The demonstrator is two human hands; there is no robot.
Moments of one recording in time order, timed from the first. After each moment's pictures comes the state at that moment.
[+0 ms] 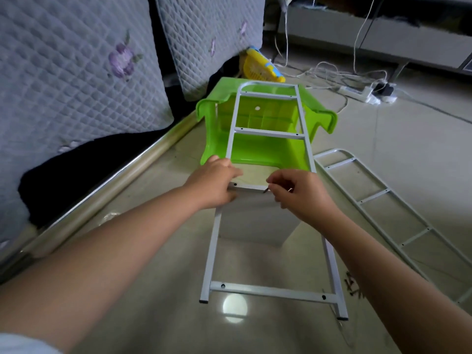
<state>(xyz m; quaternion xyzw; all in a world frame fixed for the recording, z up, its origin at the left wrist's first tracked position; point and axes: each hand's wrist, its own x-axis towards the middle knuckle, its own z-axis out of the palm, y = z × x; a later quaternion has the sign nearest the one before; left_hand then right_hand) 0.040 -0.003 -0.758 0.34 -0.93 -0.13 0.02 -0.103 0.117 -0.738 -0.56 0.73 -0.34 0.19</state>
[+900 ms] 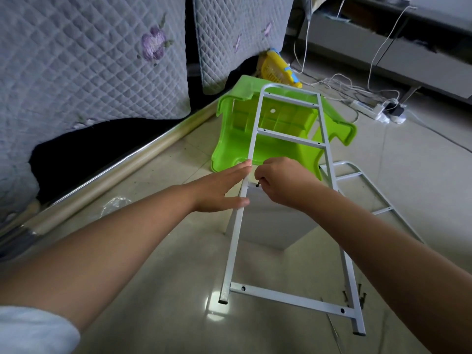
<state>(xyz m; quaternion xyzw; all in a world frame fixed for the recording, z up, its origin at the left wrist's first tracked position) 0.085 -0.015 -0.781 0.25 -0.91 -0.34 0.00 -0.065 0.058 -0.722 -0.74 0.67 0.04 0.03</state>
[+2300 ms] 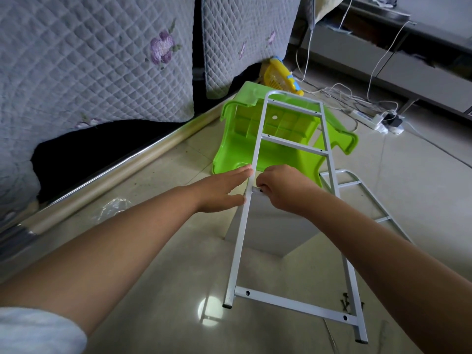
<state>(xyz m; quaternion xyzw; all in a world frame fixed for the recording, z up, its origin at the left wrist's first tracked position) 0.085 -0.021 -0.783 0.28 -0.90 -0.34 0.02 -0.063 0.052 -0.724 -0.74 0.67 0.07 0.07</state>
